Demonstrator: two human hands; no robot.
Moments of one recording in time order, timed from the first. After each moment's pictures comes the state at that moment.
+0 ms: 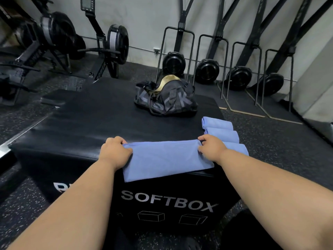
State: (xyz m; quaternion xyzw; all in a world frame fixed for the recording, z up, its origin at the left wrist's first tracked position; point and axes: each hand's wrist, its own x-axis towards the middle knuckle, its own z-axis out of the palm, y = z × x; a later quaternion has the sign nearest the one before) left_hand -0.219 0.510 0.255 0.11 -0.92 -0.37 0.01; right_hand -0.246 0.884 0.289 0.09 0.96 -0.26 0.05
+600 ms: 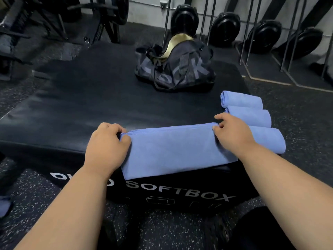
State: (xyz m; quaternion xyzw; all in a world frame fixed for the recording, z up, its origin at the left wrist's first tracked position) left_hand -0.221 0.510 0.239 0.09 -0.94 -0.32 0.10; right_hand -0.268 0.881 0.265 0.08 0.97 -0.22 -0.05
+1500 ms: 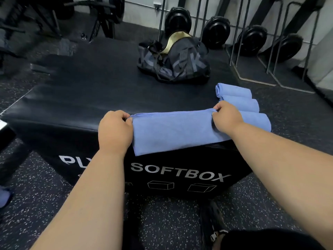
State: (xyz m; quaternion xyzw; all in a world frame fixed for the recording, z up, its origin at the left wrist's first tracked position) left_hand -0.186 0.509 0.252 0.13 -0.89 -0.41 0.14; right_hand -0.239 0.854 0.287 0.12 0.96 -0.24 -0.05
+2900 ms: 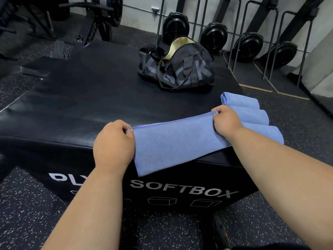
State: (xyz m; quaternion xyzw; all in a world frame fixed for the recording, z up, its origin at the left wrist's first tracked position) left_hand -0.209 0.501 0.246 0.15 -0.91 -0.37 0.11; right_hand -0.307 0.849 0.260 0.15 0.94 -0.30 -0.07
